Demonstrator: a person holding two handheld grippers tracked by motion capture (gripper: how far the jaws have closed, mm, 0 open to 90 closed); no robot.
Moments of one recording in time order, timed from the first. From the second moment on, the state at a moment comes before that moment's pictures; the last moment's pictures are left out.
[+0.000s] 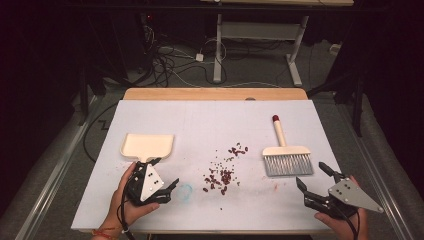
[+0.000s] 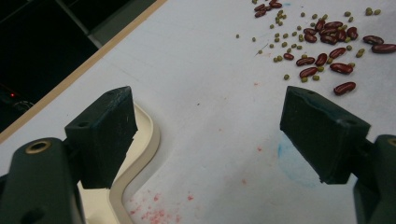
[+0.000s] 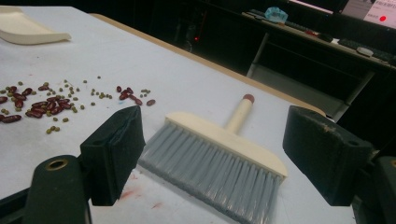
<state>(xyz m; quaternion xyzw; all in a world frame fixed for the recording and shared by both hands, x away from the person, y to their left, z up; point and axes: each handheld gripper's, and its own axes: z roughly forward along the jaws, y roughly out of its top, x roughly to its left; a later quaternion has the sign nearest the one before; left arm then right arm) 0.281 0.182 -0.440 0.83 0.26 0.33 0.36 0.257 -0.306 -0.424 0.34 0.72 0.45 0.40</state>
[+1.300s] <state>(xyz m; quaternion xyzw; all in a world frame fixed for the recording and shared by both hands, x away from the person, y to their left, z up) 0.276 0.179 -0.446 0.85 0.24 0.31 0.35 0.431 -0.268 -0.410 0.51 0.79 0.26 0.20</state>
